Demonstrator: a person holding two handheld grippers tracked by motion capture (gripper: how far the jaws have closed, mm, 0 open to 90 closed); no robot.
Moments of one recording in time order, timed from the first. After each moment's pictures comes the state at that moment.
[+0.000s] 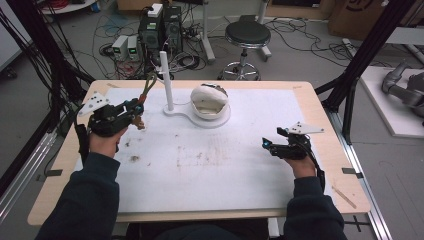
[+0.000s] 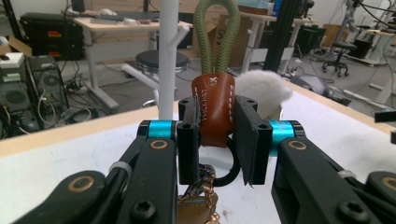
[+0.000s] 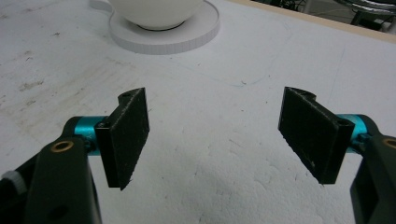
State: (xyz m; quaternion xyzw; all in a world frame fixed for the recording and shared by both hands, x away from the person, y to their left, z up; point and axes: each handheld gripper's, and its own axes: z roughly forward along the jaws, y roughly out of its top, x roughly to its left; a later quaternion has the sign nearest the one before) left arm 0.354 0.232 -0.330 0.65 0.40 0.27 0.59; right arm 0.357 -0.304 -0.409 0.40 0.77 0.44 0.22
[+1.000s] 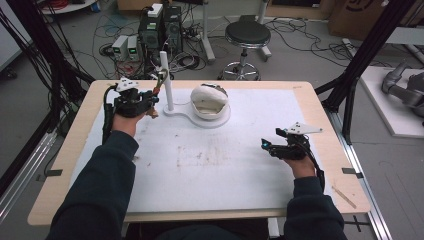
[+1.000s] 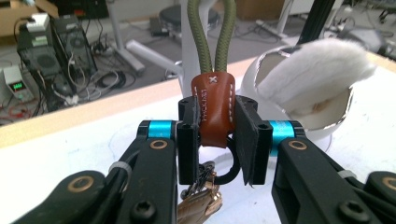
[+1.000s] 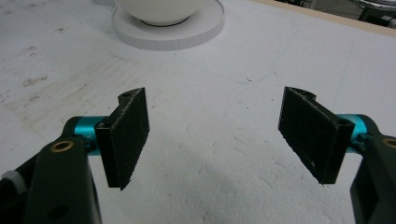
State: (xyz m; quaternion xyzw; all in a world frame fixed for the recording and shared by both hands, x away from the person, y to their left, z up) left arm 0.422 0.196 -0.338 0.70 0.45 0.27 0.48; right arm 0.357 -0.302 -0.411 0.40 0.78 0.44 0.21
